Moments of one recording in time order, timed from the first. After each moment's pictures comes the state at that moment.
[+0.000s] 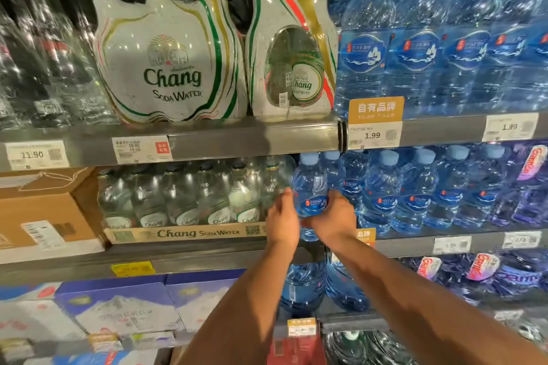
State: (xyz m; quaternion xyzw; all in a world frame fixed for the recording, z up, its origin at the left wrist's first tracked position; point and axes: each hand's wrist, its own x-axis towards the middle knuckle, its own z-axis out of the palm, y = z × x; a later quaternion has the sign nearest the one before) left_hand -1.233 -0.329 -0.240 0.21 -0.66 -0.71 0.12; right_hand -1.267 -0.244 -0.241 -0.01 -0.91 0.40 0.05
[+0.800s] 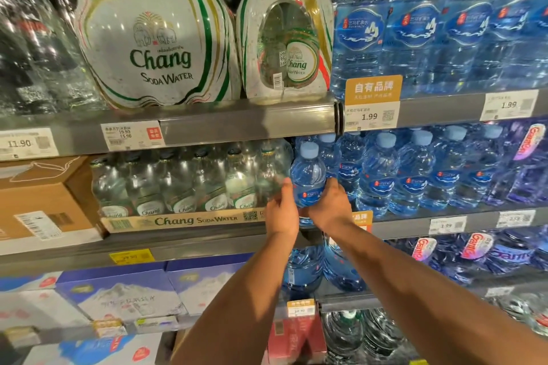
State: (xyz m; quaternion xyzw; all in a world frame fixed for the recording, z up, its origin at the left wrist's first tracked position) left_hand -1.229 -0.325 -0.248 0.24 -0.65 -0.71 0.13; right_hand -1.264 -0.243 -0.246 0.00 -0.92 0.40 0.01
